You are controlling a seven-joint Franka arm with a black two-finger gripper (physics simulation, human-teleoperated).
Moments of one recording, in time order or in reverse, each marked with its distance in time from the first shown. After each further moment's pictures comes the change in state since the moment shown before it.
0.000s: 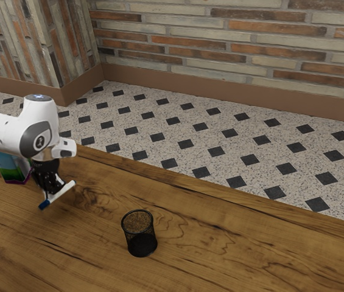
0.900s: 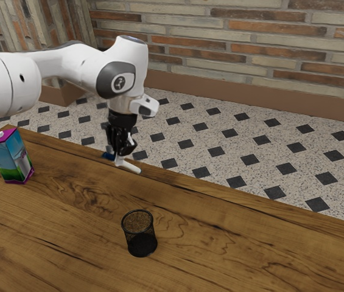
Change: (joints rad) arm -0.168 0.114 -0.258 0.580 0.006 -0.589 0.015
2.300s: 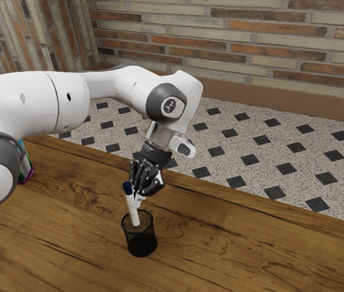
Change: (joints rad) arm -0.165 0.169 -0.040 0.145 -0.089 -0.407 -0.122
